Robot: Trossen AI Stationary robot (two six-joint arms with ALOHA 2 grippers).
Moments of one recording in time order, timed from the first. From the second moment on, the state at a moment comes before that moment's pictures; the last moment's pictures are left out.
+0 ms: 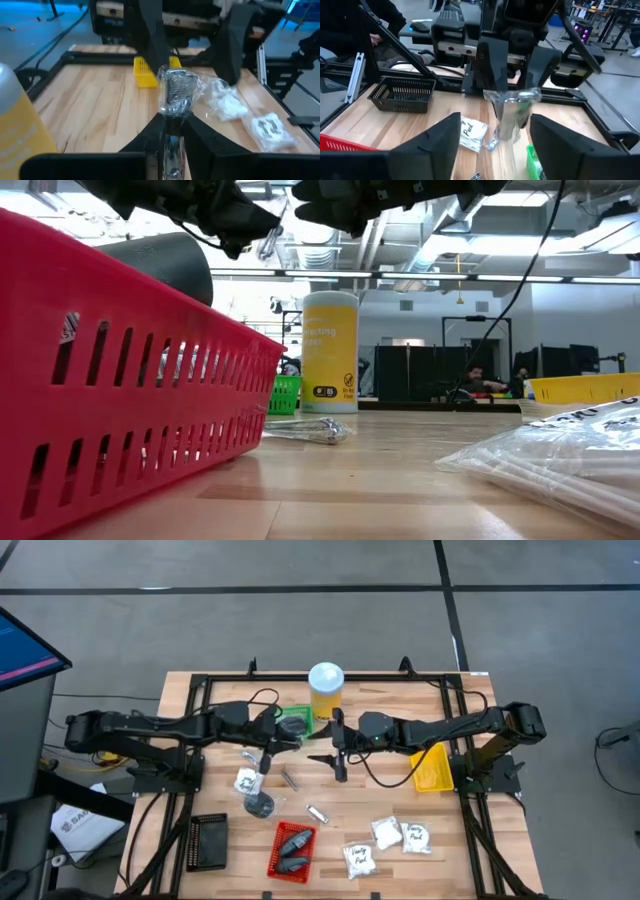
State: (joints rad) left arm 0.12 1.12 0.68 0.16 0.15 0.02; right arm 0.03 1.57 1.05 0.31 0.00 -0.11
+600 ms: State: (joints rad) left arm 0.07 1.15 0.68 0.29 0.15 0.02; right arm 0.02 1.57 1.05 0.37 0.05 -0.15
